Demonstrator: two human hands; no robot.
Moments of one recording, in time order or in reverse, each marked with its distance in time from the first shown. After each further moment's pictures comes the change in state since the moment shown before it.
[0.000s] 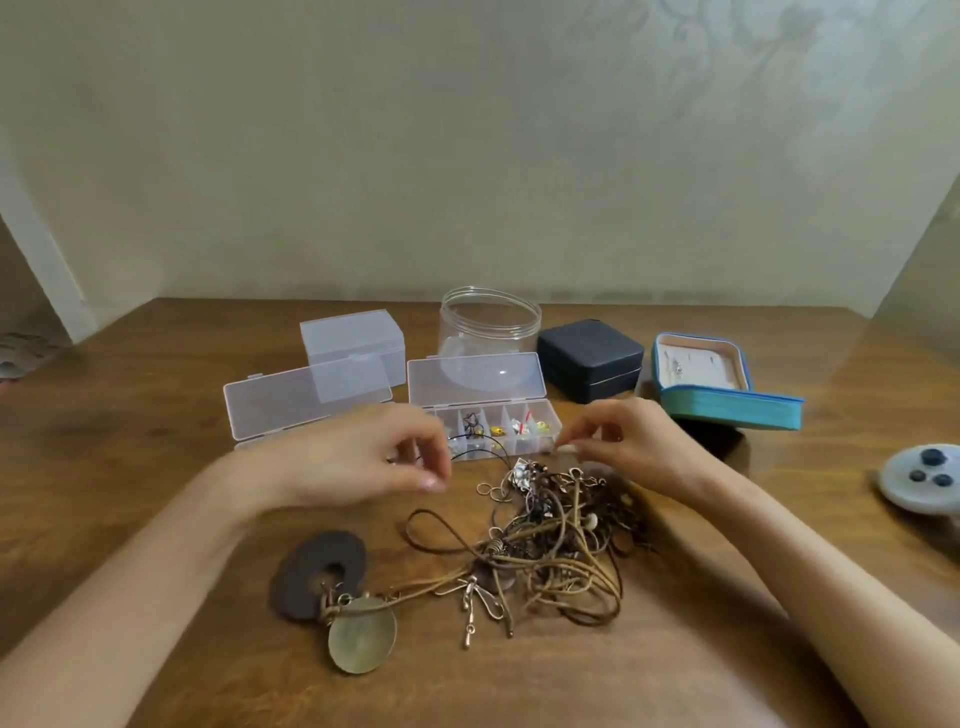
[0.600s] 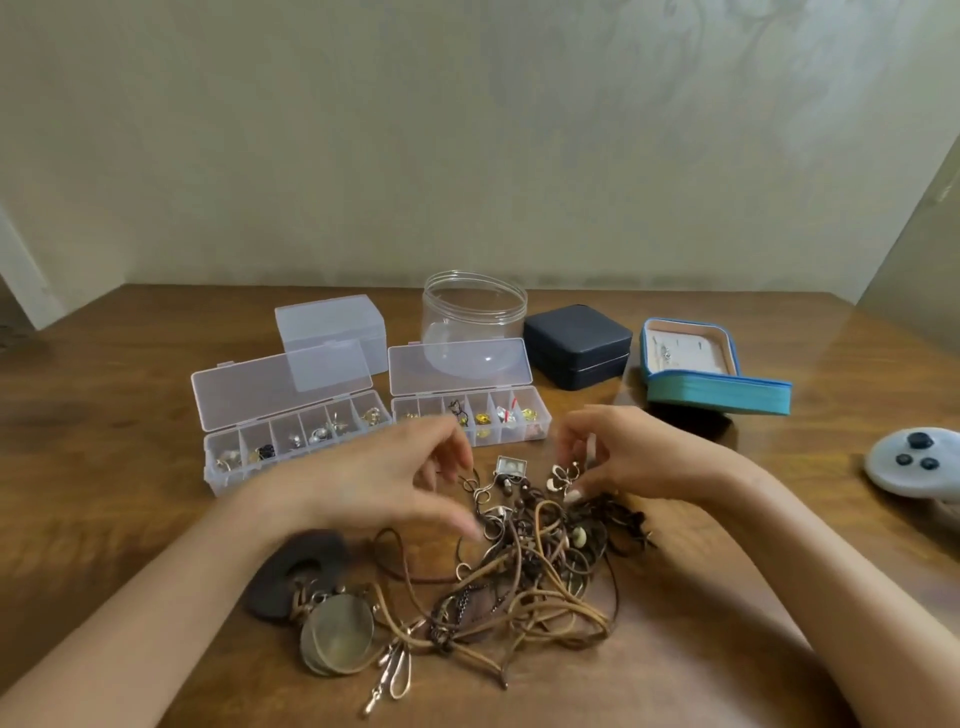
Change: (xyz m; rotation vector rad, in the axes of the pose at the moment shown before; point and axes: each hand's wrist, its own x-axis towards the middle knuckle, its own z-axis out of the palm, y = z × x) left_hand 0.017 0.018 0.028 -0.083 -0.057 -0.073; right_hand -0.008 -0.009 -0.006 -0.166 -0.285 0.078
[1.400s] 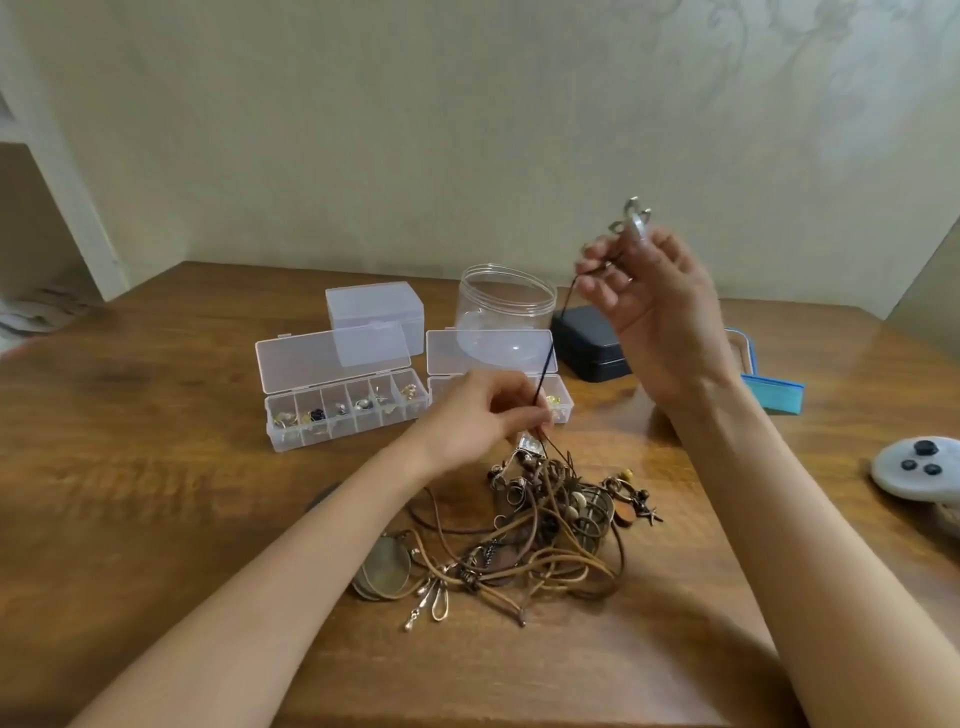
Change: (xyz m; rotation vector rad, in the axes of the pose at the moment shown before) left_hand 0.026 0.018 0.023 -0.472 0.345 0.120; right_hand 0.013 -0.057 -0.043 1.599 0.462 -0.649
